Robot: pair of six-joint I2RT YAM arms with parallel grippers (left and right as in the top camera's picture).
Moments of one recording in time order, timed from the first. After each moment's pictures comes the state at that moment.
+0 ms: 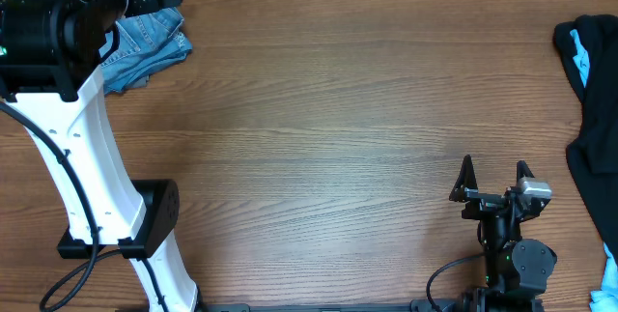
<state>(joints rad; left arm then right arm) -0.02 2.07 3.09 -1.67 -0.06 -0.21 -0.17 0.02 0.02 -0.03 -0.09 0.12</state>
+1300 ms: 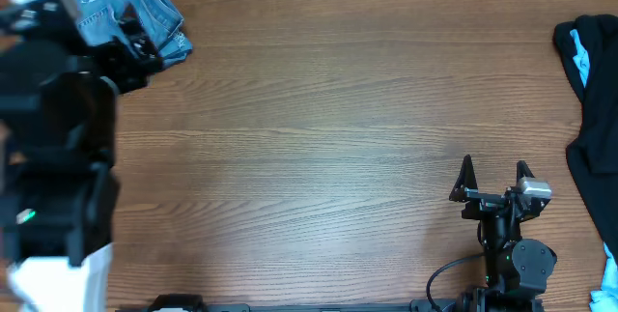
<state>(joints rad) -0.02 1.12 1.47 -0.60 -0.23 -0.23 -0.17 0.02 0.02 -0.03 -0.09 0.12</state>
